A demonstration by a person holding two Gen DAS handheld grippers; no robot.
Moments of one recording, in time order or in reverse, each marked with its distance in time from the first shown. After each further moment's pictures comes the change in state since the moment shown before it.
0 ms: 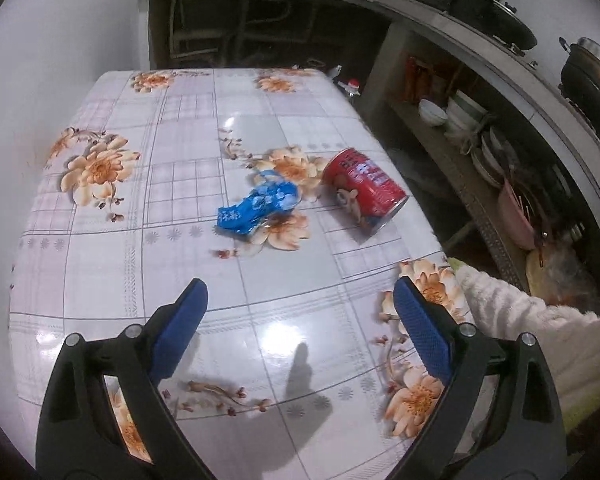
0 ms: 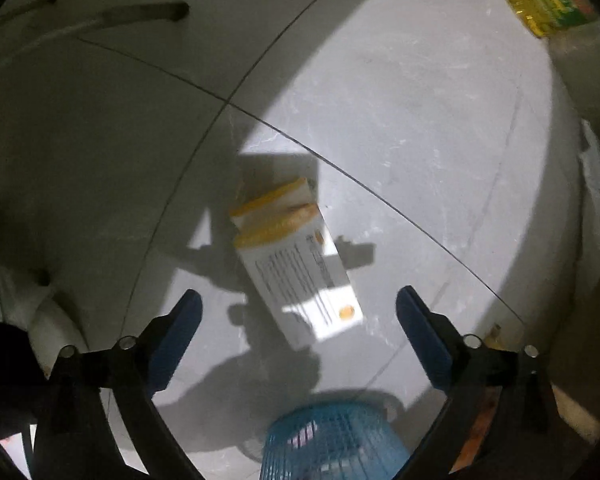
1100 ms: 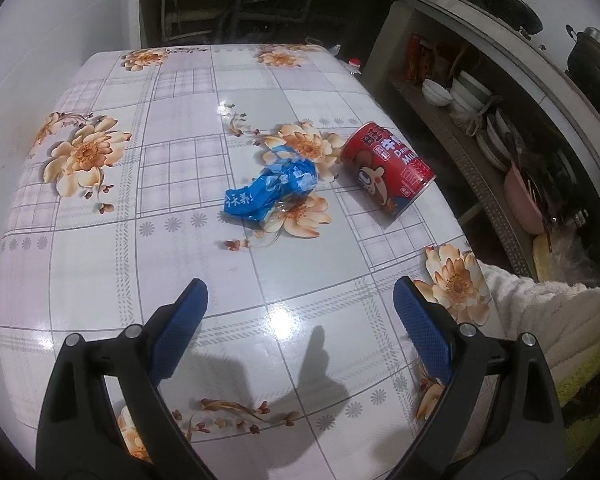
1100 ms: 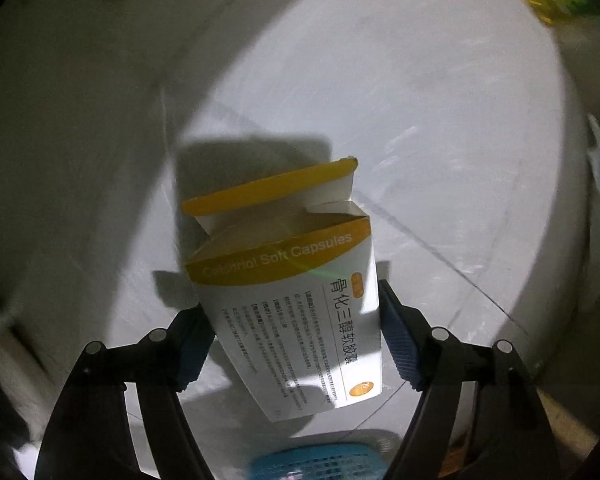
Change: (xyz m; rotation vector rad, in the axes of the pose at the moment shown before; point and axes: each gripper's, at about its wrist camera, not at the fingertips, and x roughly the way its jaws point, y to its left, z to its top) left arm 0.033 0.017 -0.004 0.020 0.061 -0.014; right arm 0.017 -0.022 -0.003 0.150 -0.112 -0.021
